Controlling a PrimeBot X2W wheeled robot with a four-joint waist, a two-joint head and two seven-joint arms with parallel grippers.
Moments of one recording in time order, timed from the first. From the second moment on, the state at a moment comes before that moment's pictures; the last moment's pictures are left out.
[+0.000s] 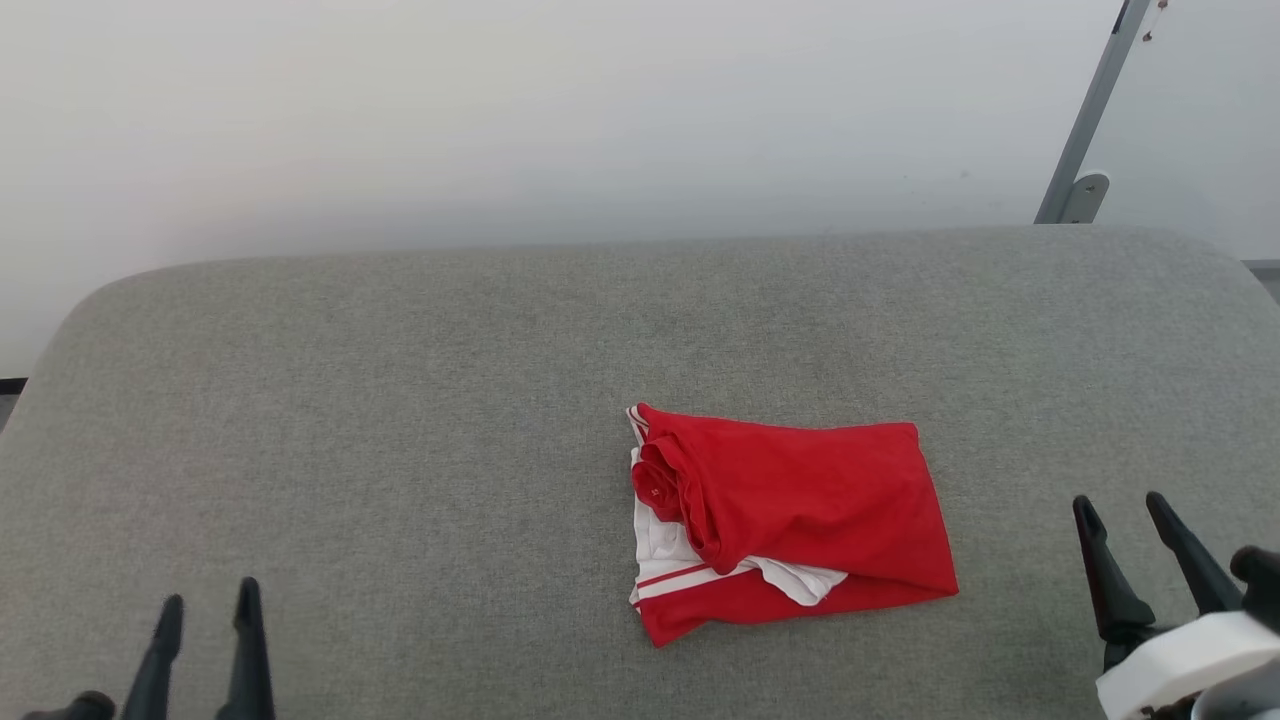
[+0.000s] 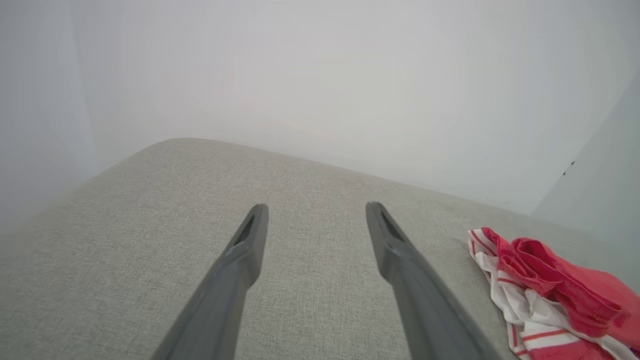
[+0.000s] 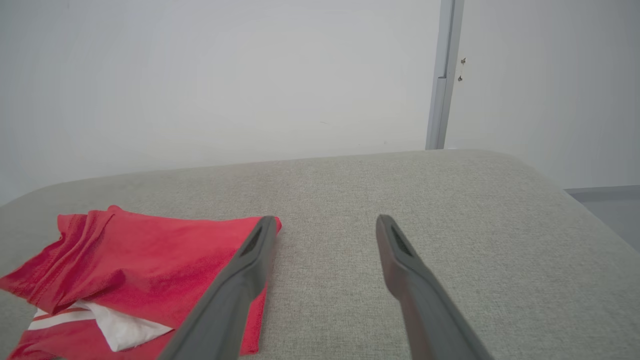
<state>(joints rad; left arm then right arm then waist) 0.19 0.20 0.10 0.09 -0.48 -0.13 -0.26 -0.03 -0.36 0.08 0.32 0.51 0.13 -0.22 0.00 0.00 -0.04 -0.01</state>
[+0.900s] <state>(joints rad) 0.17 0.22 0.04 0.14 -0.45 -0.13 -0.26 0.07 -0.28 0.01 0.30 0.44 0.13 -0.26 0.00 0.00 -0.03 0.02</state>
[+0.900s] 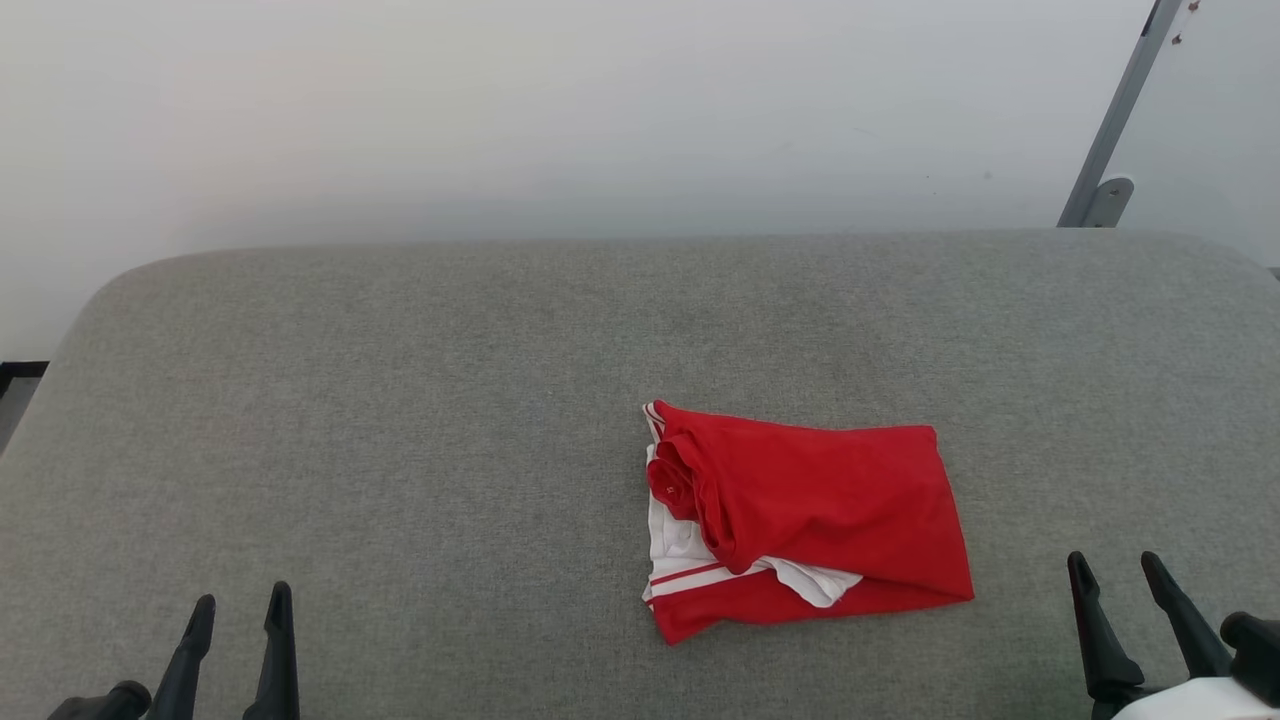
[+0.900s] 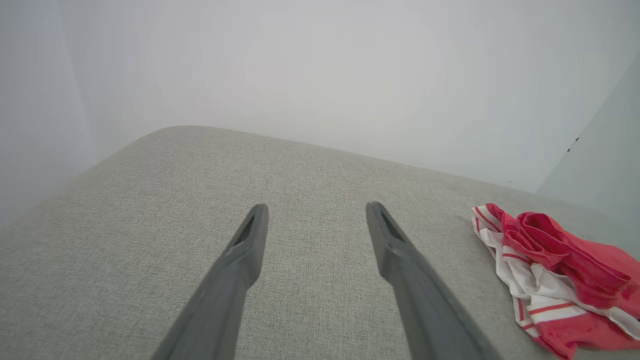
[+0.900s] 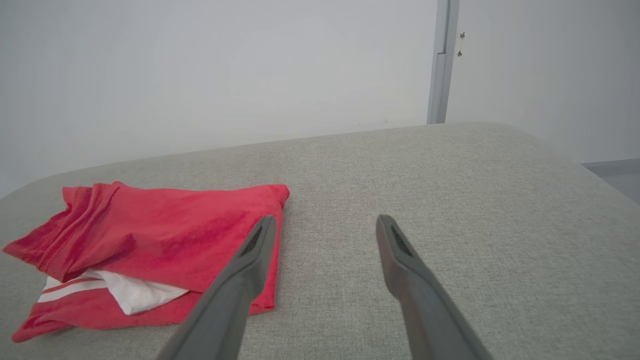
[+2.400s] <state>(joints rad) 0.06 0.24 -0.08 0.20 -0.53 -0.13 -0.26 -0.46 -0.48 0.34 0.56 0.86 0.13 0.80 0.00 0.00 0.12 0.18</state>
